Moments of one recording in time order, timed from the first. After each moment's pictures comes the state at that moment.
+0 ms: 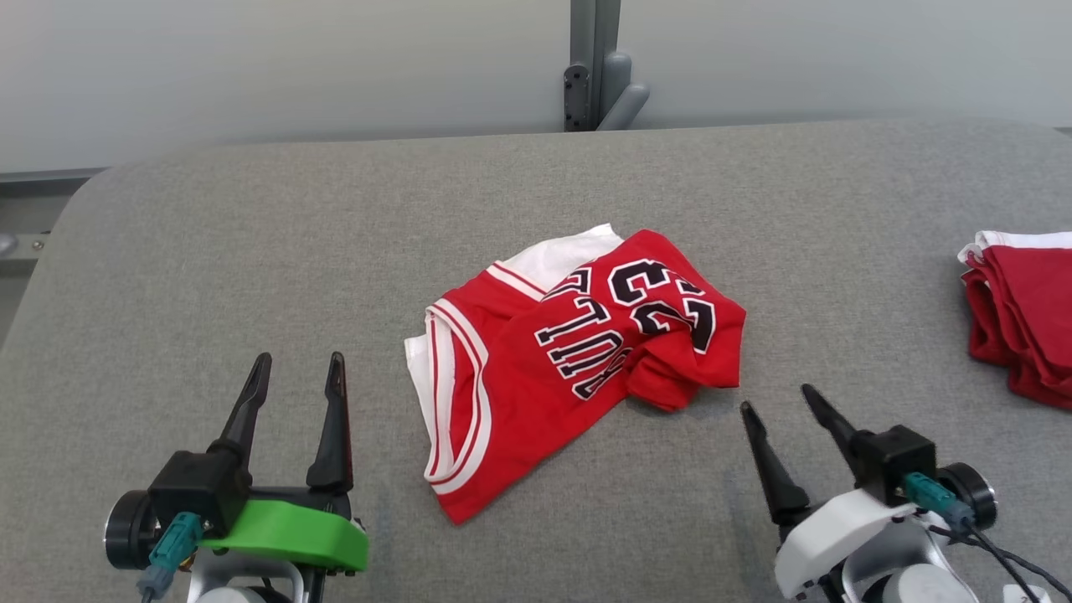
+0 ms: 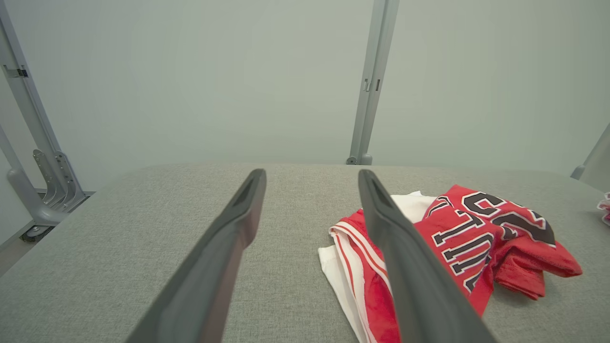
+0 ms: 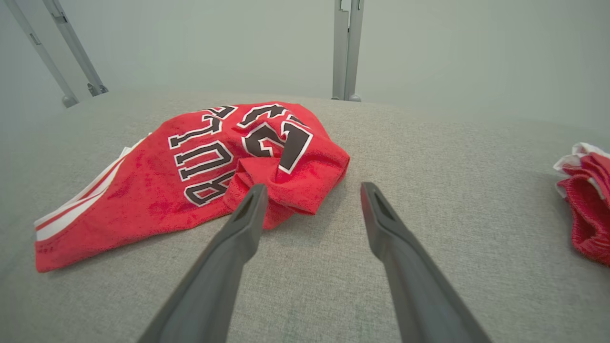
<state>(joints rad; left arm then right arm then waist) -0.03 0.25 -0.29 -0.06 -0.38 0.14 -0.14 0.01 -0.12 0.12 0.07 0.15 0.13 -0.07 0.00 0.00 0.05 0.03</state>
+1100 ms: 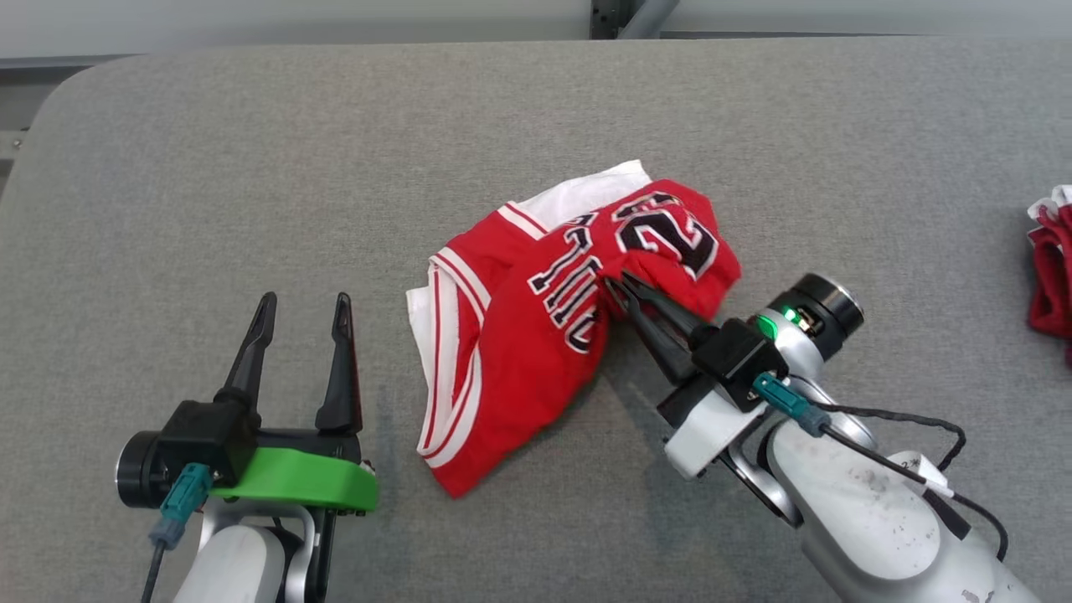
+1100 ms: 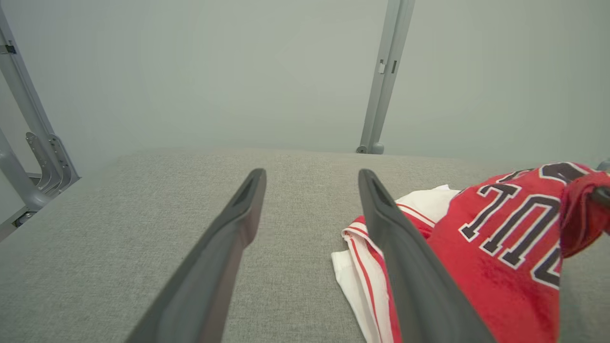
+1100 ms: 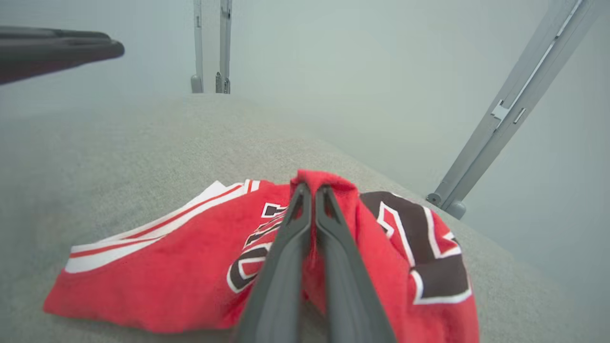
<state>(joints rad) -0.18 0.21 -0.31 0.06 -0.38 0.12 -0.23 -0.47 -0.21 0.57 0.28 0.06 0.13 -0.22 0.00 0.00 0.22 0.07</state>
